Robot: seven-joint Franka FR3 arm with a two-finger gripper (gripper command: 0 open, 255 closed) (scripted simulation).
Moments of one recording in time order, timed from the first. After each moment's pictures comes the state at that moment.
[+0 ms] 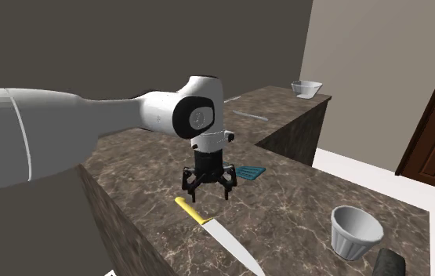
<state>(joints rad) 0.10 -0.27 -0.20 -2.02 -0.15 1.67 -0.75</state>
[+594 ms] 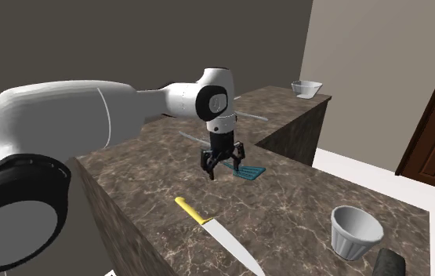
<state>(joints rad) 0.15 0.05 -0.20 -1.68 -0.09 1.70 -1.09</state>
